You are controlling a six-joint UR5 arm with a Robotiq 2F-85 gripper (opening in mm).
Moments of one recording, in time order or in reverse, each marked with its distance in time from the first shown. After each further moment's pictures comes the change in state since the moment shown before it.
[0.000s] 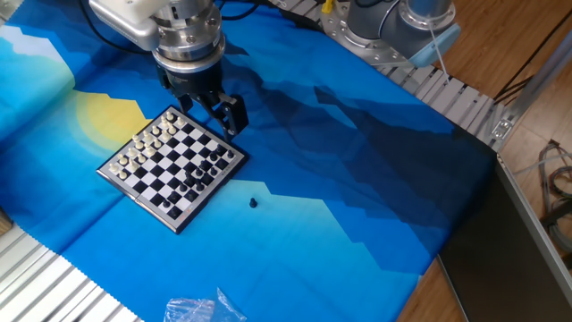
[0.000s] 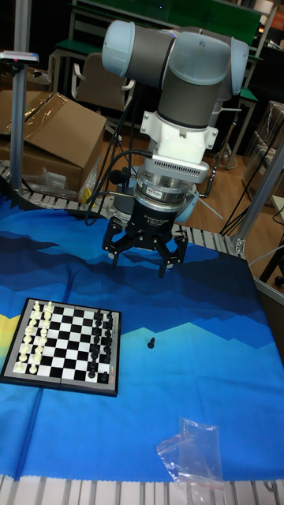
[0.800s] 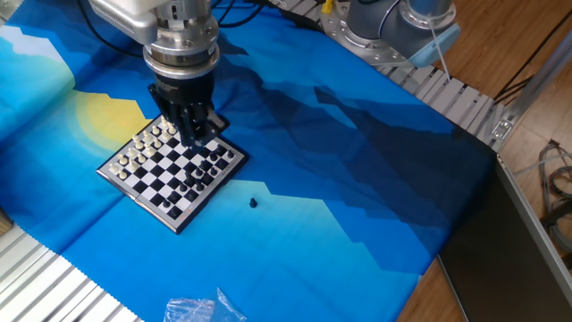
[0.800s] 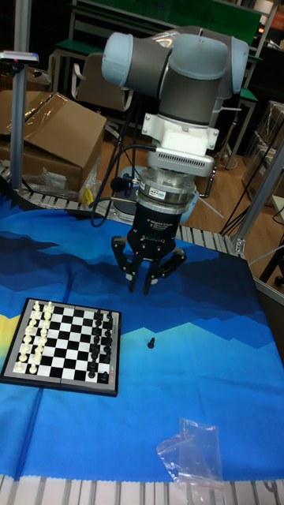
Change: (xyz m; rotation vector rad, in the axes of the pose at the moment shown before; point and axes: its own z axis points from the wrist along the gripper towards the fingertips) arm -0.048 0.007 -0.003 -0.016 -0.186 0.004
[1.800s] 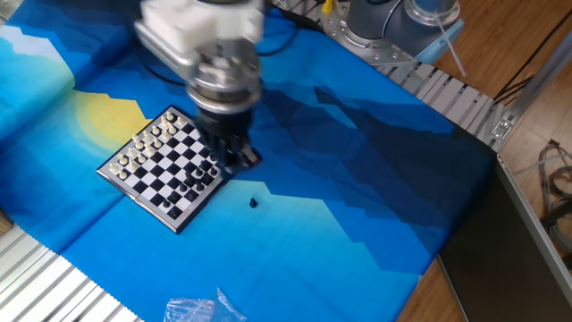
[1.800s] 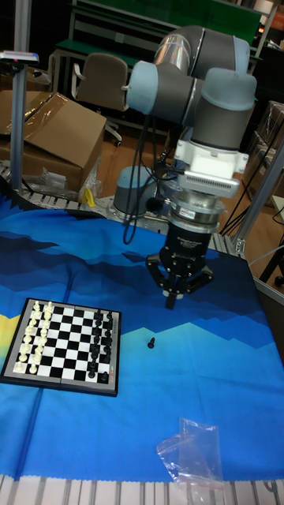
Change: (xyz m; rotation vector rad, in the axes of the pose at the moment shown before) arm 0.020 0.075 0.032 -0.033 -0.013 0.157
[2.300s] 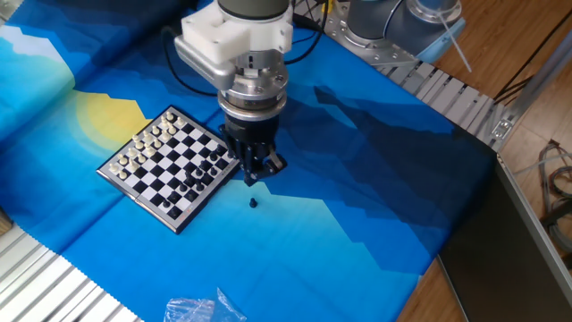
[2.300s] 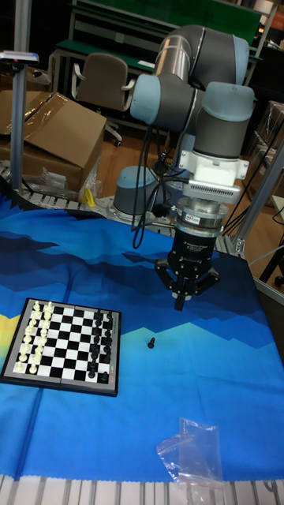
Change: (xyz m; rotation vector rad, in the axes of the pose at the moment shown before) arm 0.024 0.013 0.013 -0.031 0.004 -0.009
